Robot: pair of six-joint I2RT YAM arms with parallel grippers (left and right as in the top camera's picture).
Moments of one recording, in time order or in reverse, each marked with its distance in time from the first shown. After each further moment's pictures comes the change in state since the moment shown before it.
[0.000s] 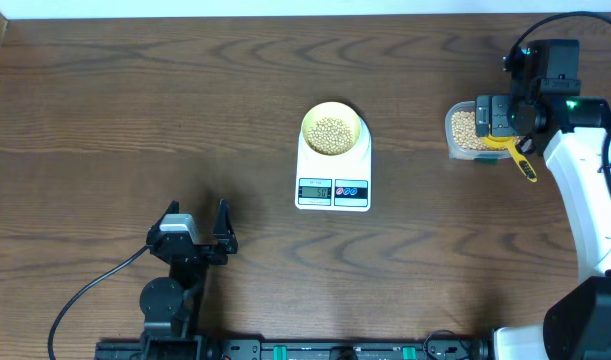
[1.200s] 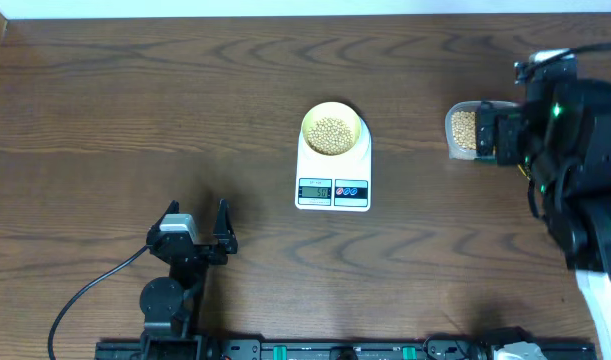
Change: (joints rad) left arm 0.000 0.000 0.000 0.000 0.000 0.000; right arm 0.229 -0.496 0.000 -0.073 0.089 0.000
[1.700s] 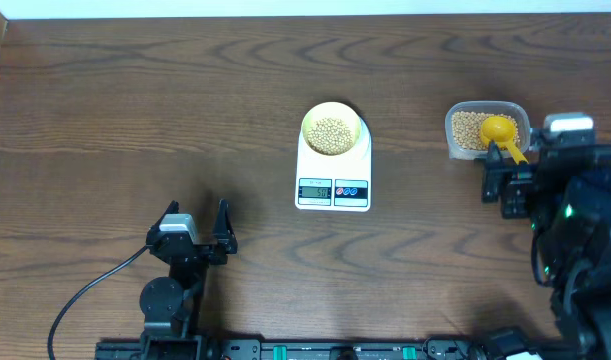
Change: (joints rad) left arm 0.000 0.000 0.000 -0.001 -0.003 0.000; right arm 0.063 -0.341 -0.308 0.145 0.070 0.041
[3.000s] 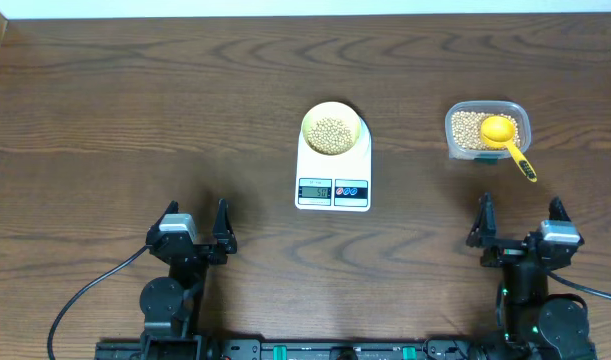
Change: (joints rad) left arm 0.000 0.000 0.000 0.000 -0.004 0.000; right arm 0.005 -0.750 -0.809 0.487 0.019 0.073
